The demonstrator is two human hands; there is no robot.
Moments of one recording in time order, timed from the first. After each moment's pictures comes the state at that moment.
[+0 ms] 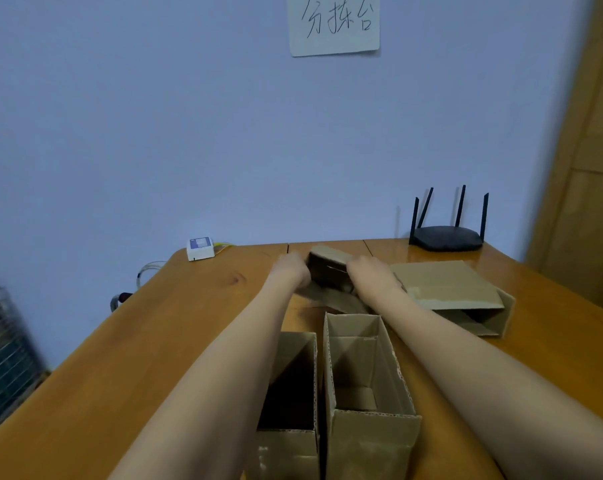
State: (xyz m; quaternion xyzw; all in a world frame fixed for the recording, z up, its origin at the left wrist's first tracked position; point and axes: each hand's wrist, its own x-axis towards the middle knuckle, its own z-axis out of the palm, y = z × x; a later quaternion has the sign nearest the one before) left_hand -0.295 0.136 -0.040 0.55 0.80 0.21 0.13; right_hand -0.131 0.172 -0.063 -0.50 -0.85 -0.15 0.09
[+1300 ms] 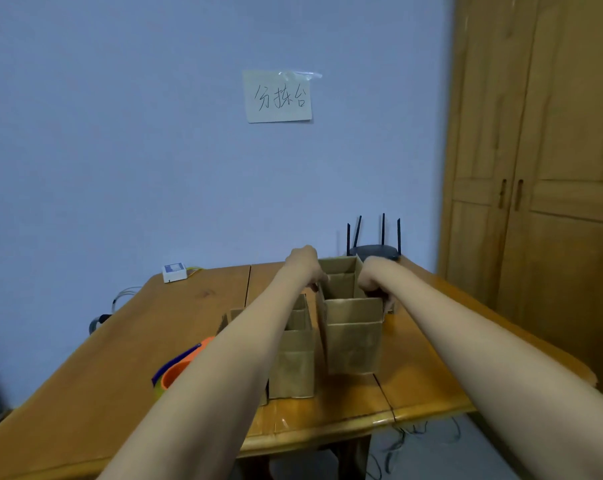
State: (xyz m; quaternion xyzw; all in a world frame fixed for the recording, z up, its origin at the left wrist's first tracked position) left_hand -0.121 -0.037 0.042 0.66 0.71 0.23 0.12; right_hand 0.024 -0.045 0.049 -0.71 -0.66 0.23 0.08
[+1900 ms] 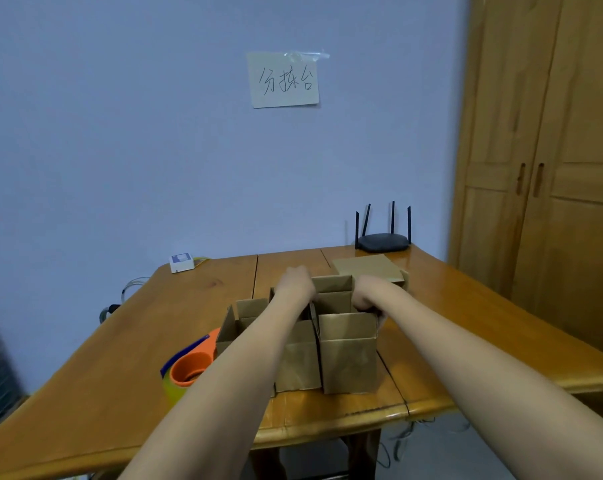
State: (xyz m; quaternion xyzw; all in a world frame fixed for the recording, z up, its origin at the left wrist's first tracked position) left_hand -0.153 -0.025 -0.017 0.63 0.76 0.14 0.05; right_hand -0.003 -0.027 -0.004 -0.69 -0.68 0.24 -0.04
